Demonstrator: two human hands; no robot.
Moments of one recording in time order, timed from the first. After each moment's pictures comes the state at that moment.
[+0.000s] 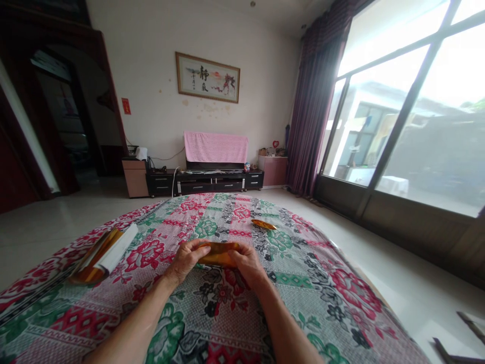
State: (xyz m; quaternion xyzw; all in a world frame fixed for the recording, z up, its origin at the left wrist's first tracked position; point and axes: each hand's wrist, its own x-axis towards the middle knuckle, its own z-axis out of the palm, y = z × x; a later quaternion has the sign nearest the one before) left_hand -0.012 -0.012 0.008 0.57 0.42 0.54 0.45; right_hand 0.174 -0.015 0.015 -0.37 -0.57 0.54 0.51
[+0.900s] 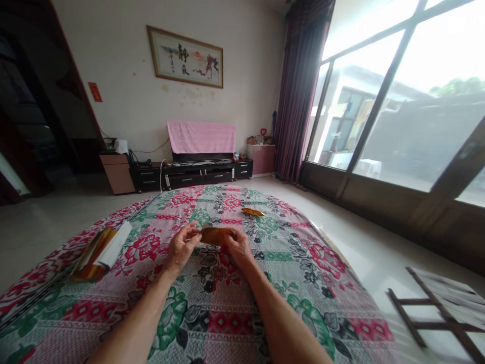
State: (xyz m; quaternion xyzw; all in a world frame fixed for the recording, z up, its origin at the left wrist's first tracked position) left_hand -0.012 -0.017 0.010 0.56 0.48 0.60 0.30; right_hand 0.165 -0.019 0.011 -0.41 -0.55 0.42 0.59
